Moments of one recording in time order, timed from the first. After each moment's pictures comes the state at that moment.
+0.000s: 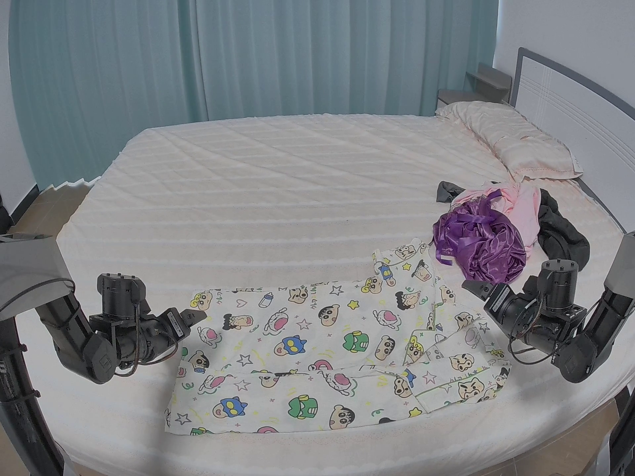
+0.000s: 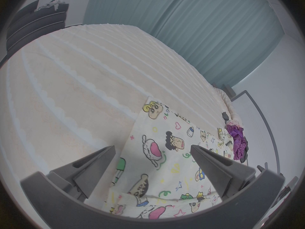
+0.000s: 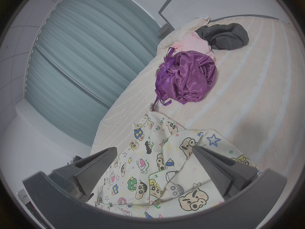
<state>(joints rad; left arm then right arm) -0.08 2.09 -0.51 -0.93 -0.12 -0.65 0.20 2.01 -0.40 -1.21 0.03 0.82</state>
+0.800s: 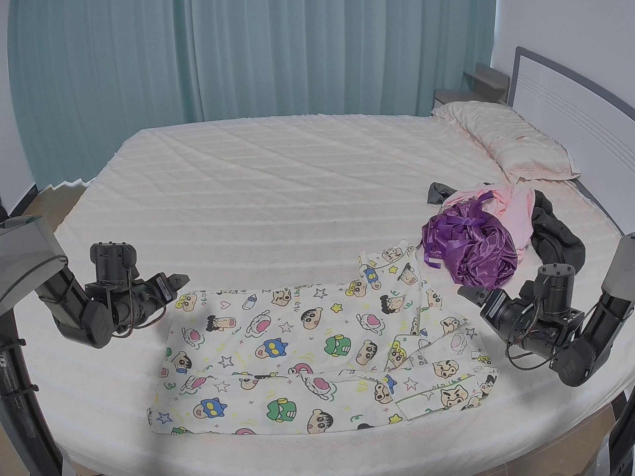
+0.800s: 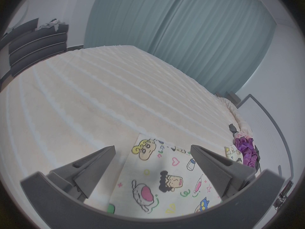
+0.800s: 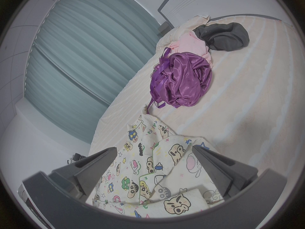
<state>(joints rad) -0.01 2.11 -0.73 -0.84 -0.03 -0.54 0.22 2.02 -0.39 -1.21 0.03 0.82</state>
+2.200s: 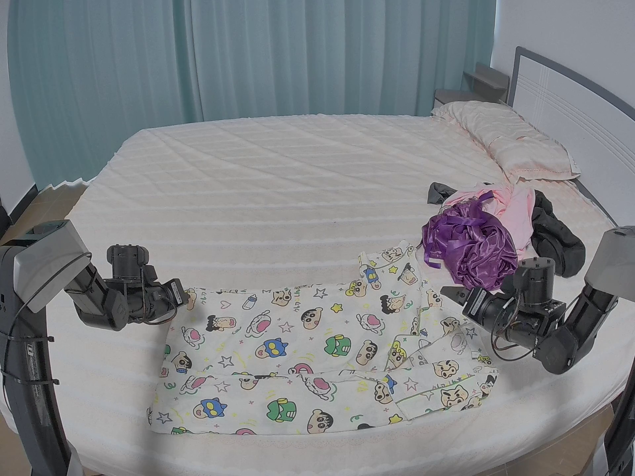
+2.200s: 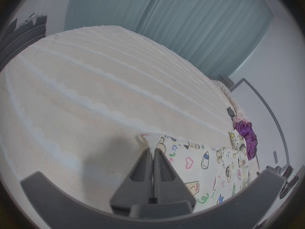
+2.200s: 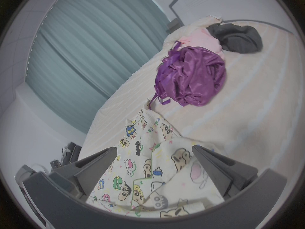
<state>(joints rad) 0.05 2.34 -1.02 -0.67 -0.27 -0.42 0.25 2.10 -0.52 -1.13 0.04 0.70</state>
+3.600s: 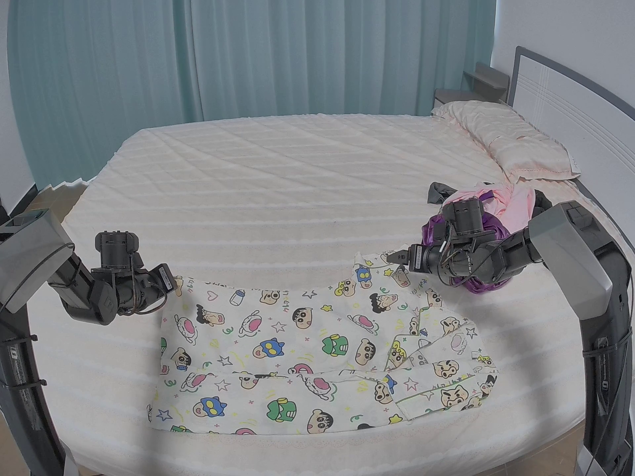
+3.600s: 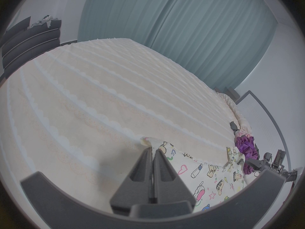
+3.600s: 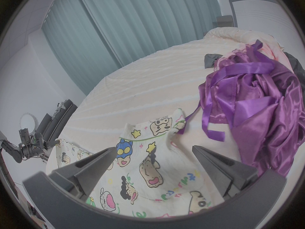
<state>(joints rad) 0.05 2.22 -0.96 -0.67 -0.14 -0.49 0.25 2.47 -1.59 -0.29 0.18 0.29</state>
